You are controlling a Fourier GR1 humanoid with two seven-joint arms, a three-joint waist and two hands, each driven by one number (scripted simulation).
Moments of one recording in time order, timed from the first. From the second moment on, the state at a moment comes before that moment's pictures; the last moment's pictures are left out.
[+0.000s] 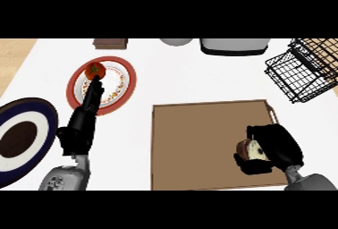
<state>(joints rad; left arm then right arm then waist) -0.13 0.05 -0.08 -1.58 -0.15 0.17 0.06 -0.10 -0.46 0.38 -1.49 1.05 0.14 0.18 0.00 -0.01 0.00</state>
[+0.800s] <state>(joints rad) -0.14 0.03 -0.08 -1.58 -0.17 0.19 0.07 -0.11 -0.89 -0.06 -1.42 0.81 0.09 -0.27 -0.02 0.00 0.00</state>
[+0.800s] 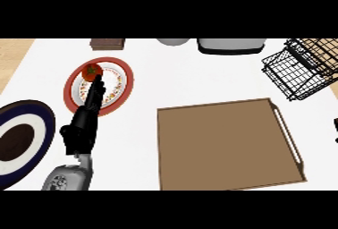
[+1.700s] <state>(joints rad) -0.14 0.04 -0.08 -1.59 -0.16 0.16 0.06 -0.46 -1.05 -0.36 -1.34 0.41 0.57 -0.15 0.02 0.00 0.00</state>
